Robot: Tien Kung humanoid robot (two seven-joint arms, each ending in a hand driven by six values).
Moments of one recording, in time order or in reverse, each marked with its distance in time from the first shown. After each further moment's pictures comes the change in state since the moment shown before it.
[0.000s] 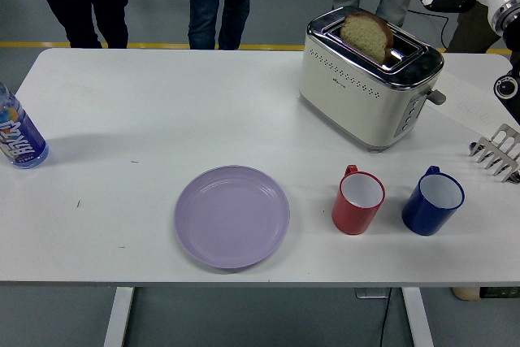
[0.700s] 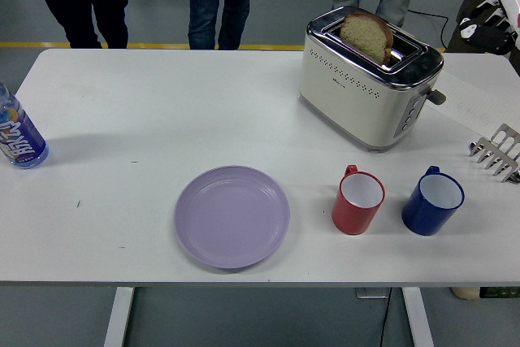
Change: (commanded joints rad) left arm 0.010 -0.006 -0.010 0.000 0.011 -0.005 0.000; right arm -0.264 -0.122 0.100 0.204 0.086 -0.057 -0.010
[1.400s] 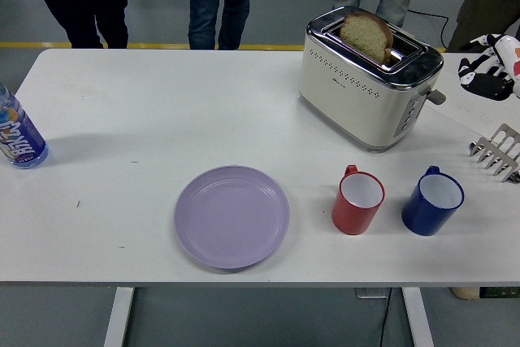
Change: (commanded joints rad) left arm -0.001 -0.005 -0.004 0.000 0.002 -0.001 -0.001; right arm -0.139 -0.012 0.019 0.042 -0.004 0.002 -0.001
